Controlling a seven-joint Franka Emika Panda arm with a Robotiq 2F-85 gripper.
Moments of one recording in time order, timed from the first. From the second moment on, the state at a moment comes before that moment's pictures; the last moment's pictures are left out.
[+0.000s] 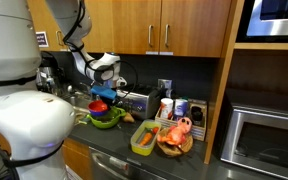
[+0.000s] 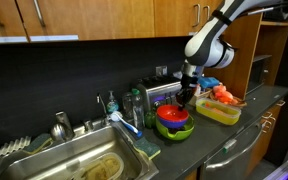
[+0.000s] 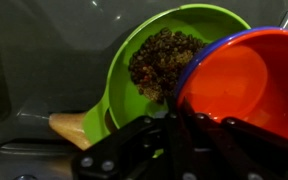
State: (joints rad) arm 0.16 -0.01 0.23 -2.57 0.46 2.70 -0.31
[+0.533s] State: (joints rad) arm 0.18 -0.14 0.17 -2.66 0.52 2.75 -0.31
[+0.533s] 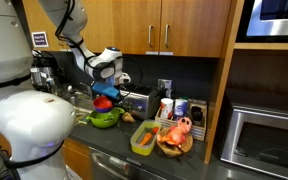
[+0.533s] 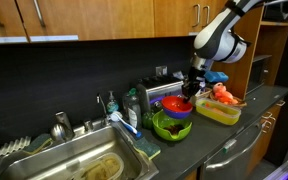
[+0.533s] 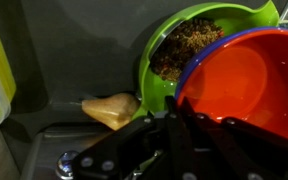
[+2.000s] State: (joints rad) arm 0.14 -0.22 -0.12 -2.77 0.72 2.81 -0.23
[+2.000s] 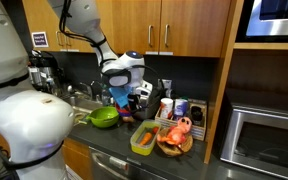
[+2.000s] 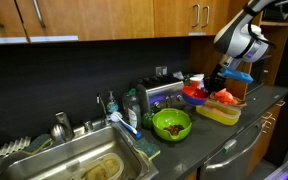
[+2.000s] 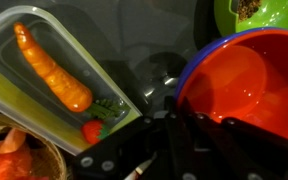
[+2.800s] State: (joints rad) arm 0.10 0.00 -0.08 -2.66 0.60 2.64 -0.05
